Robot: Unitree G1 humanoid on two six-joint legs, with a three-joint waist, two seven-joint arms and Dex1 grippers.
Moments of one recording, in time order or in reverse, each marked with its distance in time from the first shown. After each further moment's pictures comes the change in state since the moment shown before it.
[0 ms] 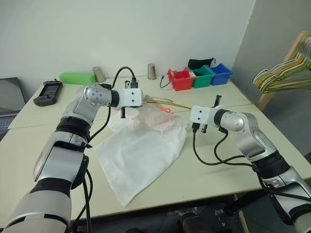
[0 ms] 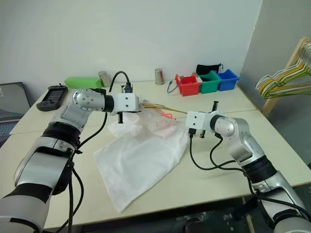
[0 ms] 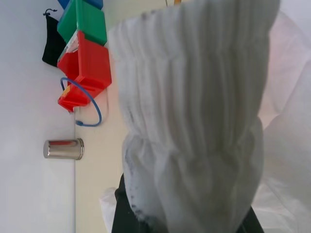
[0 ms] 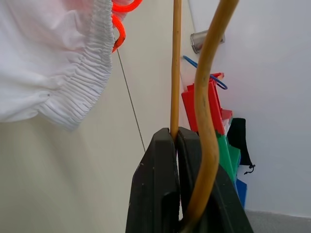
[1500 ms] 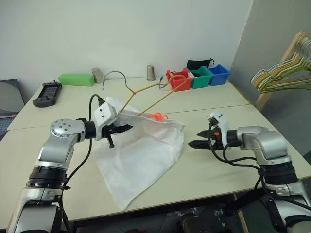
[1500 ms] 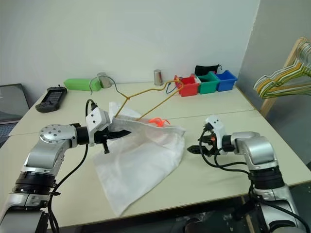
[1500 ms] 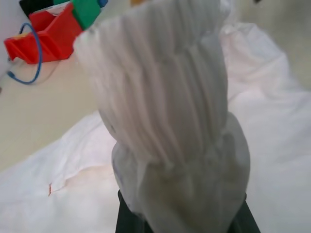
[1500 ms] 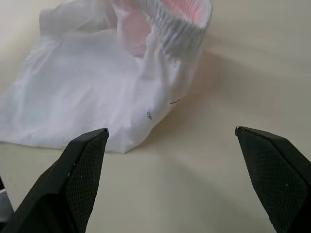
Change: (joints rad) left arm 0.615 0.141 0.290 -0.745 -0.519 0.682 -0.113; right arm 0.081 0.115 -0.315 0.003 0.712 0.879 0.314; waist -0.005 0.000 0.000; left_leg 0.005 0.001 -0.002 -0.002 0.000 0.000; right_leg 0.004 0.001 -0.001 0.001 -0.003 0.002
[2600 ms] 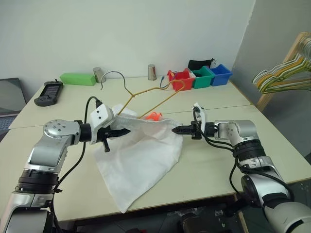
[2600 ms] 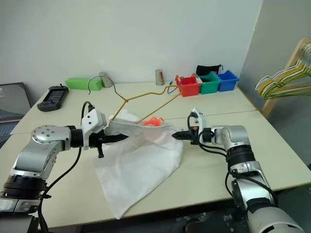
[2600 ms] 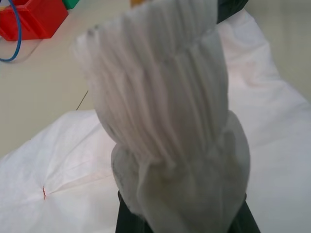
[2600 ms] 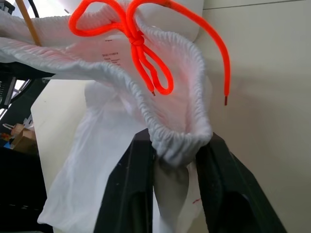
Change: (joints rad) left arm 0.039 0.055 0.003 -0.094 -0.030 0.100 -0.016; right arm -0.234 0.156 -0.035 0.476 0.145 -0.117 -0.062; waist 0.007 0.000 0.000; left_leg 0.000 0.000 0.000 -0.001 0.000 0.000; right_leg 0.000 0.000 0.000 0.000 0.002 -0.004
